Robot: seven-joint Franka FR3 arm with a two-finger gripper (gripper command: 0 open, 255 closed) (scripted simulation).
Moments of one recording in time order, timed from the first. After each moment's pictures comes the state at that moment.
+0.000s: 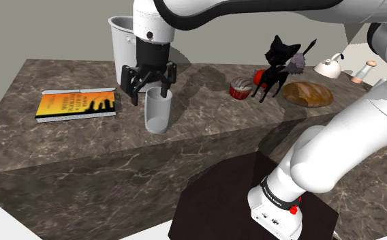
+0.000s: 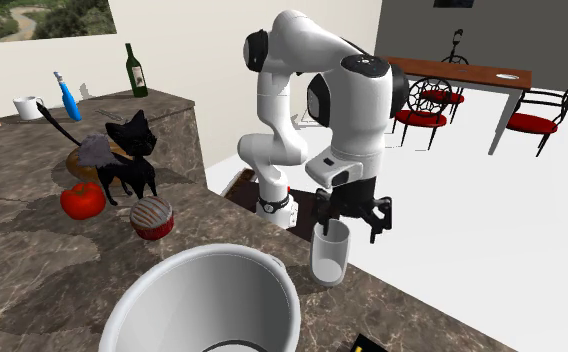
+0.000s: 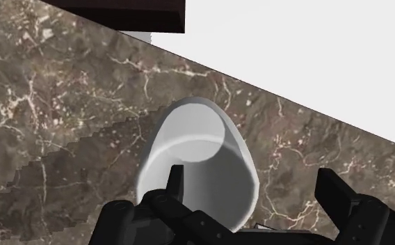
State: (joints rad) arm 0.16 -0.18 0.45 -2.00 0.14 1.83 0.54
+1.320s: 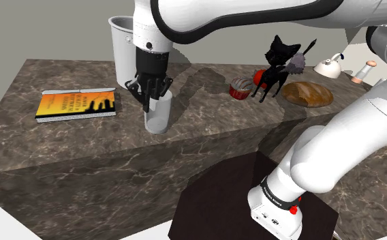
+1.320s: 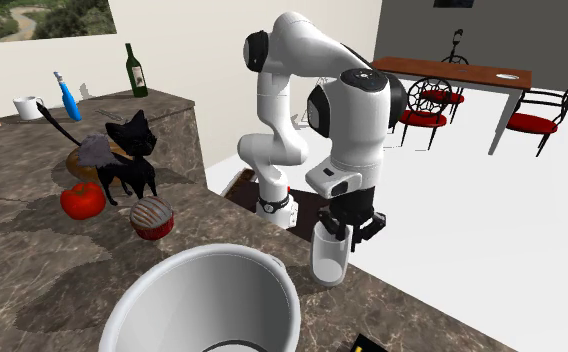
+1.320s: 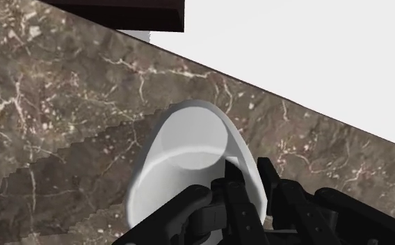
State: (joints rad) arm 0.16 -0.18 0.45 -2.04 0.14 1.89 0.54
